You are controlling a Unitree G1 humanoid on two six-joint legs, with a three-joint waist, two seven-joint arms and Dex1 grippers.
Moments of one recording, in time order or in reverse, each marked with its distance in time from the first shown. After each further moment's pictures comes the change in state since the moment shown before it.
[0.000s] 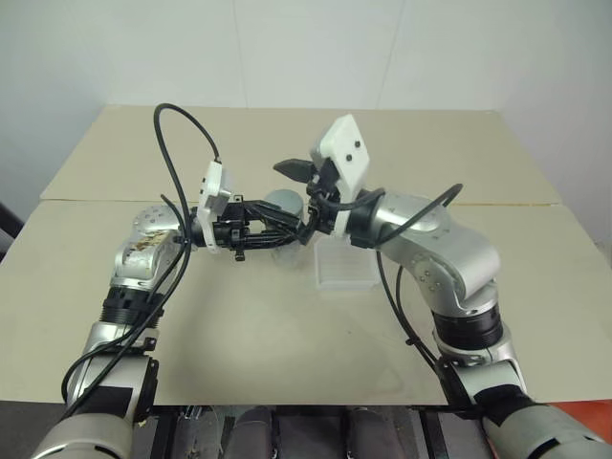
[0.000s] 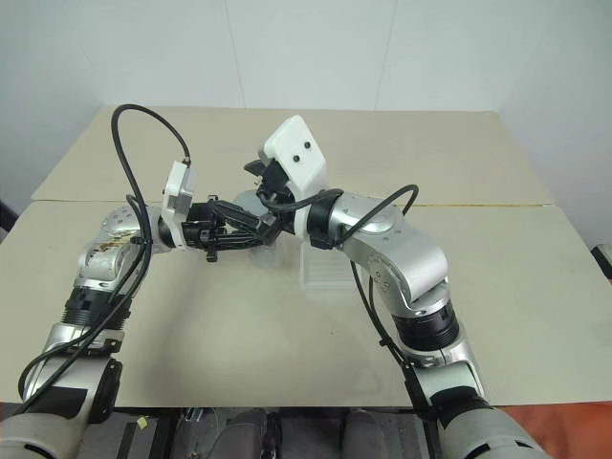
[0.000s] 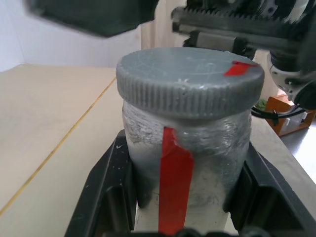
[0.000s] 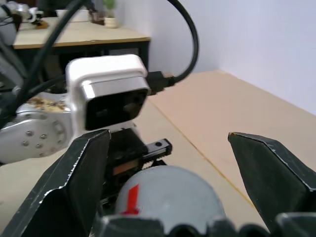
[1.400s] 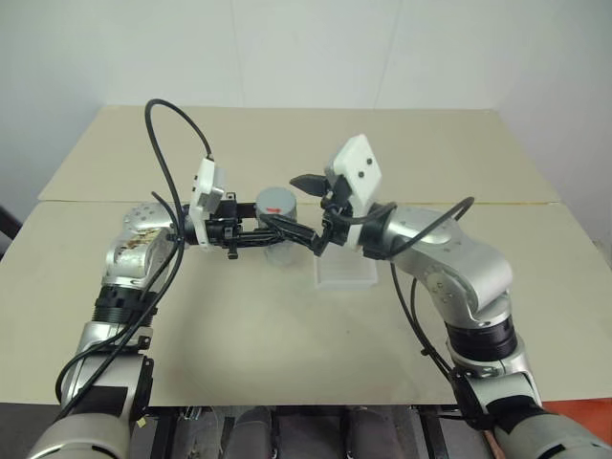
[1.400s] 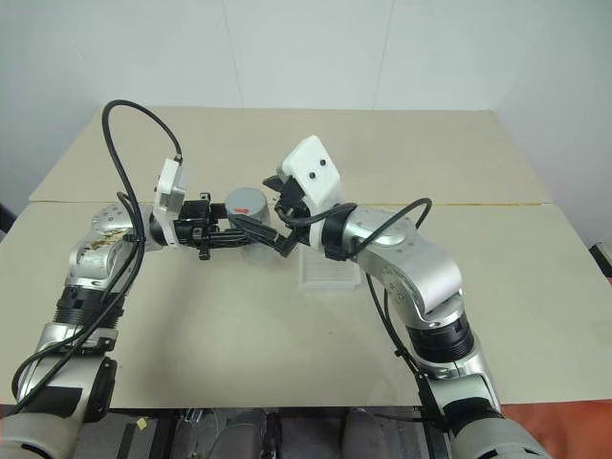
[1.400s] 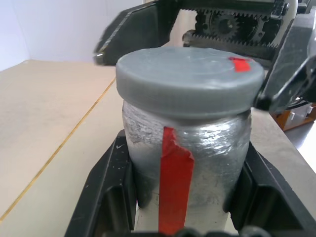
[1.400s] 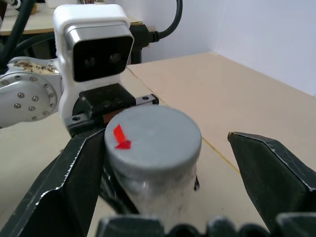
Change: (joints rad) left arm 0.004 0.040 0.031 0.004 0.018 0.005 -0.015; right arm 0.092 -0.088 -0.023 -0.077 0.051 0.014 0.020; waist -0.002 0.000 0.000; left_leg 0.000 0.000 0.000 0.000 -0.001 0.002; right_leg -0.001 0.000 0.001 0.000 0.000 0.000
